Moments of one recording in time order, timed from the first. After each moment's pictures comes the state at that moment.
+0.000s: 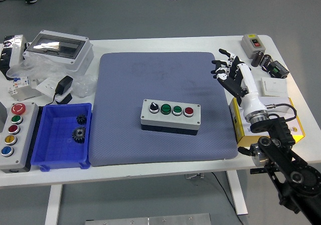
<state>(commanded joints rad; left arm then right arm) -0.02 0.07 -1.61 -0.22 1.46 0.04 0.41 0.23 -0.18 1.15 1.28 -1.13 -0.28 0.32</state>
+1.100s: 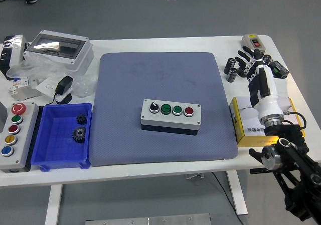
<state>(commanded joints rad) -0.02 0.08 -1.59 -0.22 1.44 0.05 0.40 0.18 -0.22 1.22 1.33 -0.91 -0.21 0.38</state>
